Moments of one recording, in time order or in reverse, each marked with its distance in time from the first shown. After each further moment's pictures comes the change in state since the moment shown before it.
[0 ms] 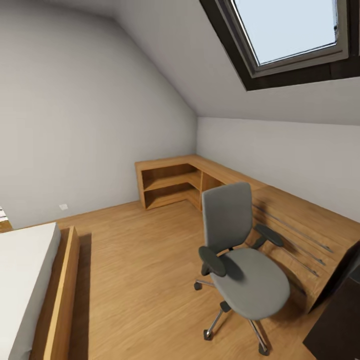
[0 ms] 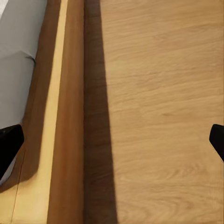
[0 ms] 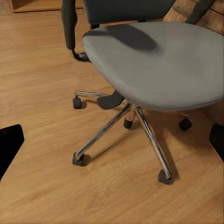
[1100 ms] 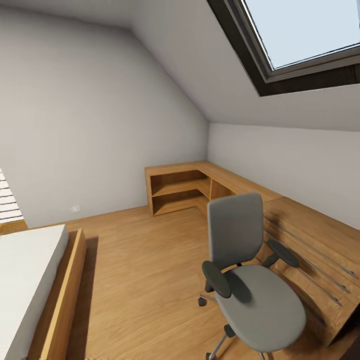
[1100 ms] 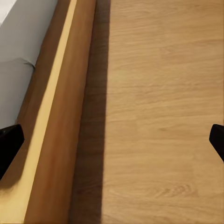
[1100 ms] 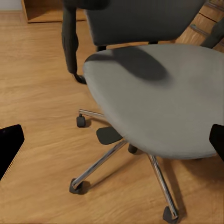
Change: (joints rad) left arm 0.000 0.000 0.004 0.000 0.000 0.002 0.008; right arm 0.000 0.003 0.000 0.000 0.000 0.005 0.000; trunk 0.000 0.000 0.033
